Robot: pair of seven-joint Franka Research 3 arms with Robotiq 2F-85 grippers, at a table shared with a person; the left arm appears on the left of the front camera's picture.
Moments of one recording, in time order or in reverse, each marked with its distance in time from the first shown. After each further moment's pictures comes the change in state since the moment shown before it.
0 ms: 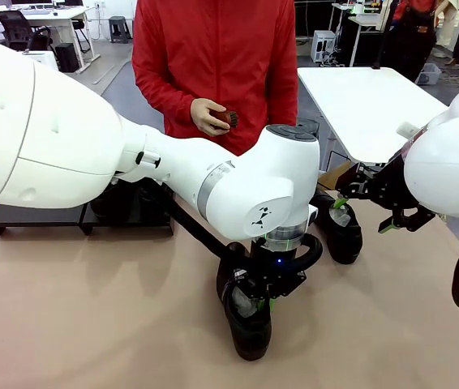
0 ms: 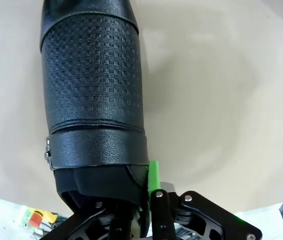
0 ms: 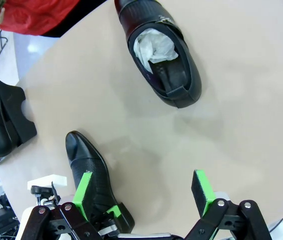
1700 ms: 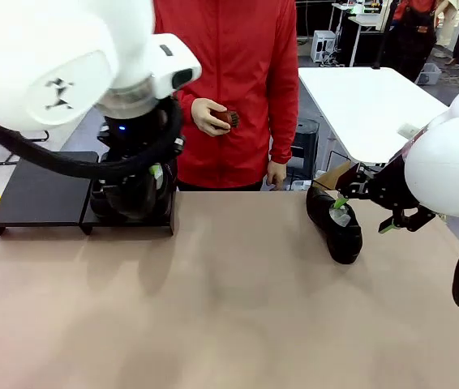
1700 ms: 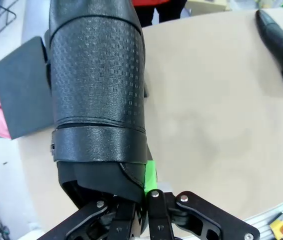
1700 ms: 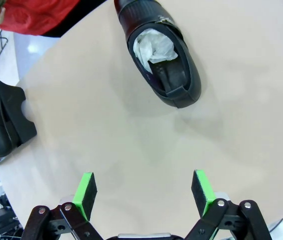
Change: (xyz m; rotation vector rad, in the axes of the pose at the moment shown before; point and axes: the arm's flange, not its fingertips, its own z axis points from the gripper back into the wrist) left arm 0.007 0.217 0.228 0.039 -0.551 -0.251; right arm 0.000 -0.001 0.000 0.001 0.001 -0.001
